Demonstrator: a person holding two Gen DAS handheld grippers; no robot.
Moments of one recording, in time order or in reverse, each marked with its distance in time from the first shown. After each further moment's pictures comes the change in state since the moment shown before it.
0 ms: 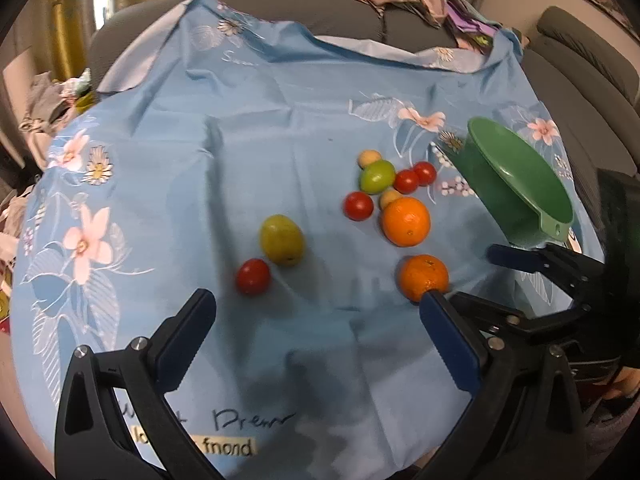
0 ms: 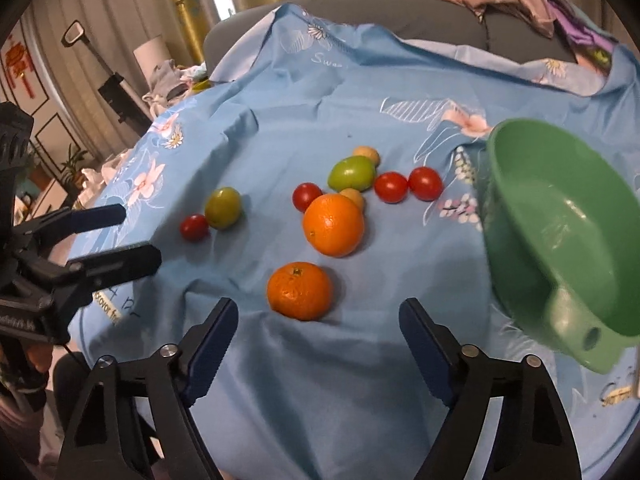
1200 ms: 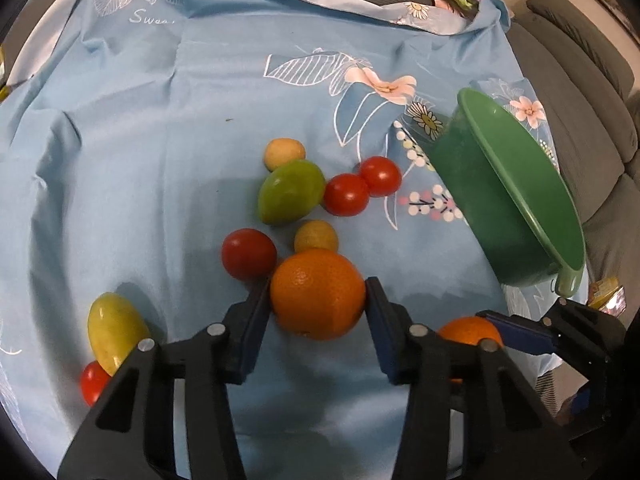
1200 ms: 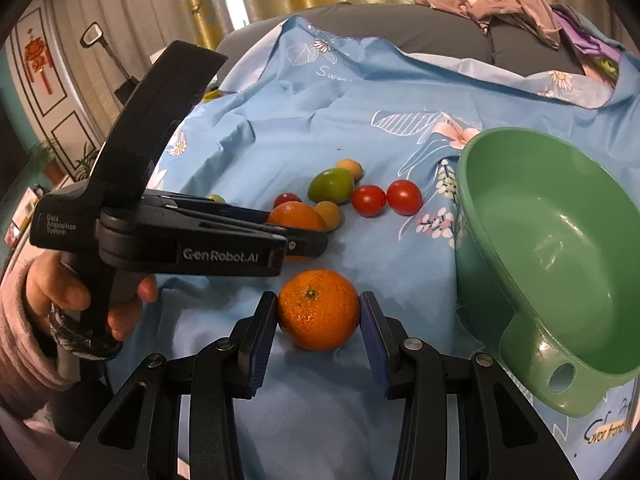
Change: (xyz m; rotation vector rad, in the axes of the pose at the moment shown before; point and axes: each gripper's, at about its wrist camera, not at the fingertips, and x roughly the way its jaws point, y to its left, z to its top) left arm 0.101 -0.043 0.053 0.003 0.158 -0.175; right arm -0.008 -0.032 -0.001 -0.058 -0.058 0.040
